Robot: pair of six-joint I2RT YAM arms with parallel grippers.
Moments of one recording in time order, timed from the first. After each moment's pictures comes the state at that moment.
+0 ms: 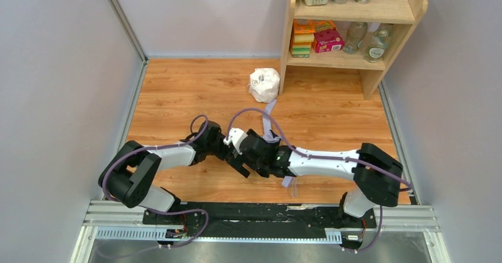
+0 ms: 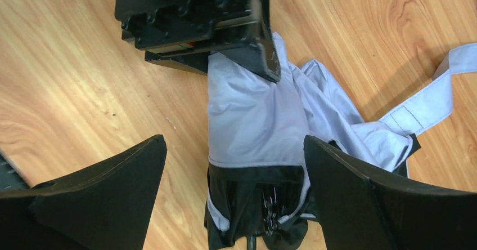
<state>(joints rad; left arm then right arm) -0.55 1.46 0.49 0.09 0.18 -1.54 1.13 1.54 0.94 -0.14 0.22 0.04</state>
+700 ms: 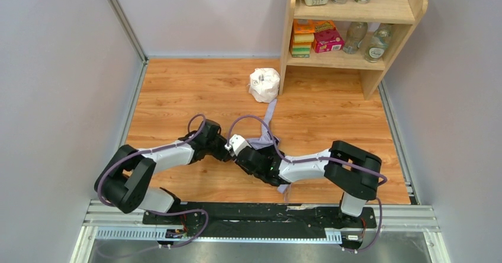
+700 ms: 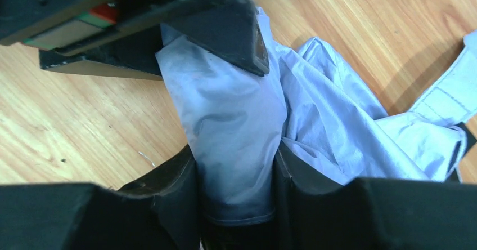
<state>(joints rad) -0.55 1.43 0.54 -0.07 0.16 -1.54 1.20 1.76 0.84 0.12 0.47 0.11</state>
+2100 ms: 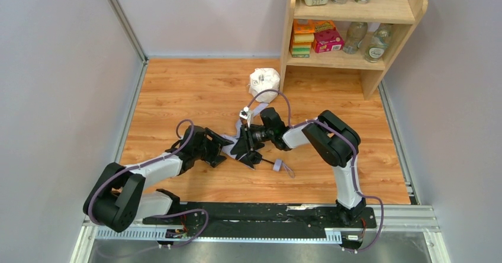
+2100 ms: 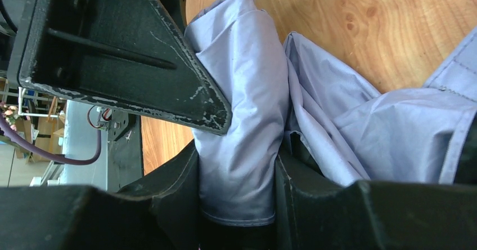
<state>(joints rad) -0.43 1.22 0.35 0.08 0.17 -1.45 0.72 2.09 0.95 0.62 -0.84 0.47</state>
